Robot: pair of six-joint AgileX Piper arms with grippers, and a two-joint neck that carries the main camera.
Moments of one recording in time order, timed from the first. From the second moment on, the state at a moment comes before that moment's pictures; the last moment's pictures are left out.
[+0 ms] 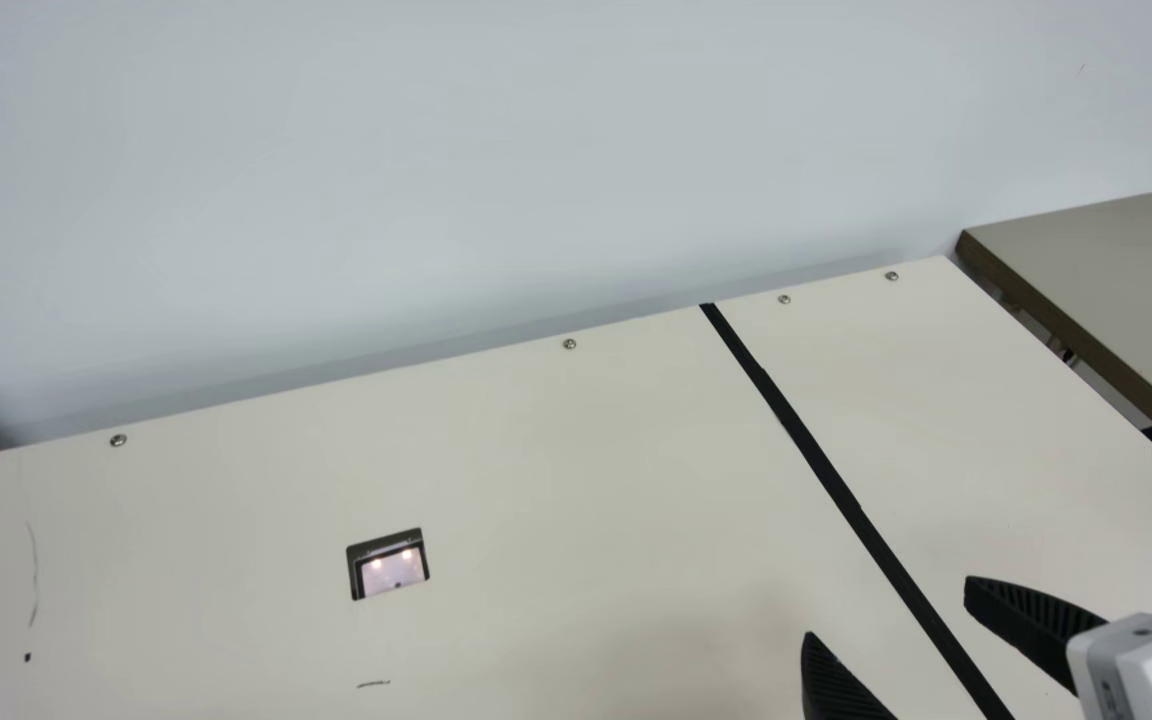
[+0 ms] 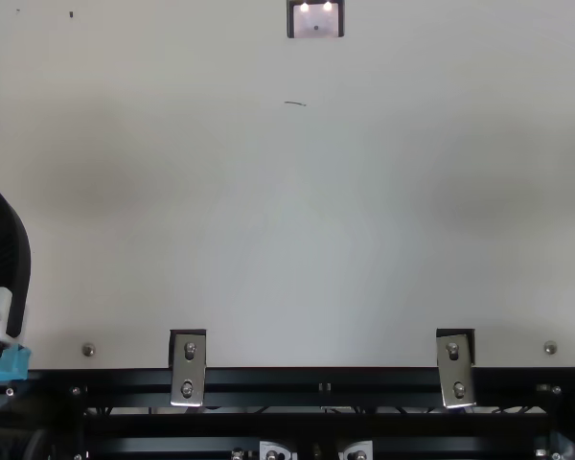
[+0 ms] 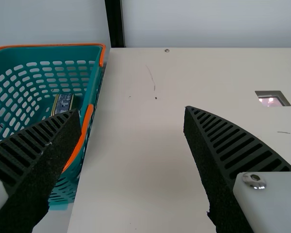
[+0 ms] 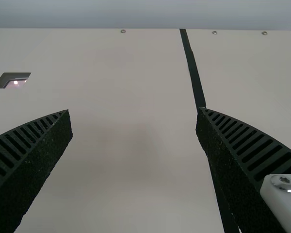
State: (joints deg) left arm -4.0 13.6 -20.3 4.8 38.2 -6.5; right arm -4.0 13.5 -20.2 4.9 38.2 -6.4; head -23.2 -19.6
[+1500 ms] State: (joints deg) left arm -4.0 13.6 -20.3 4.8 38.2 -6.5; right arm -1.7 21.7 -49.6 9.4 55.4 -2.7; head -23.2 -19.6
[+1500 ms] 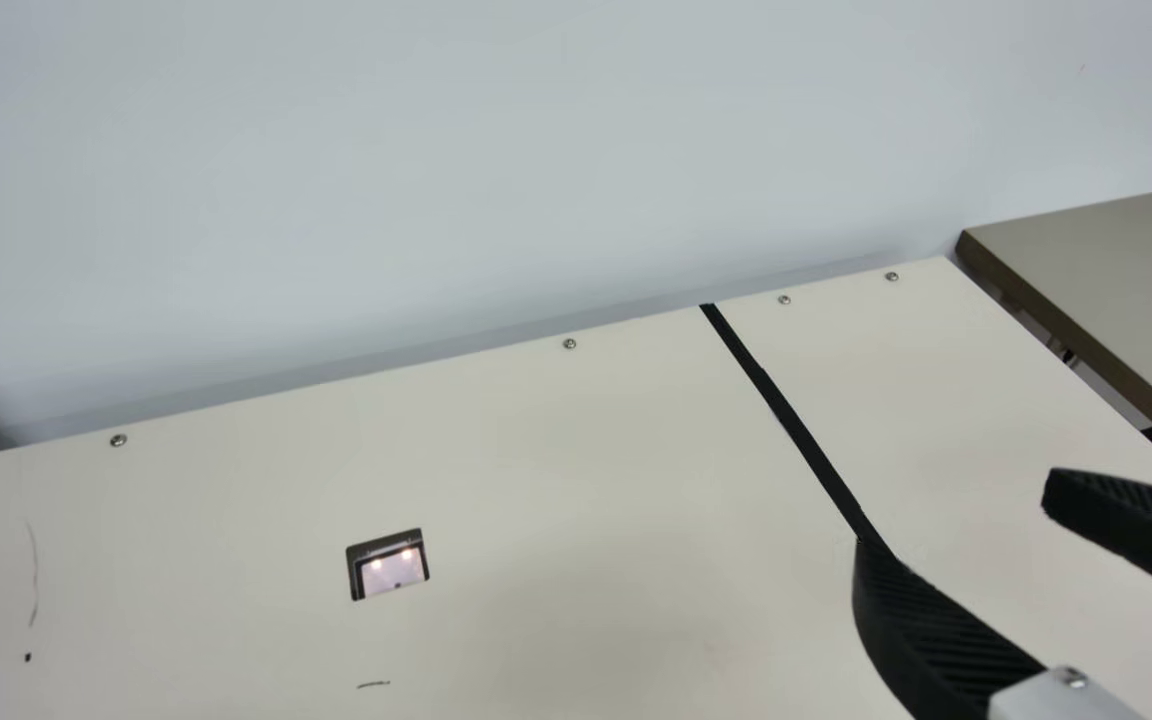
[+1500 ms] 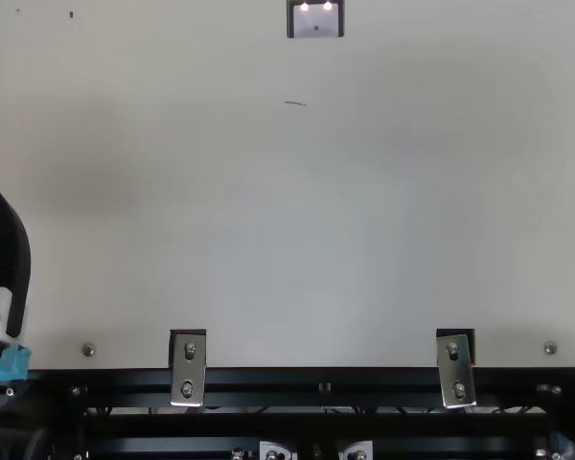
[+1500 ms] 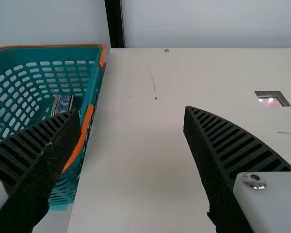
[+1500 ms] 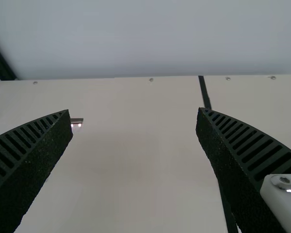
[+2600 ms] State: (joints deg) left arm -4.0 13.6 -20.3 4.8 38.2 -6.5; right arm 13.6 21.1 -61.5 23.6 70.0 17.8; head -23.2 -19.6
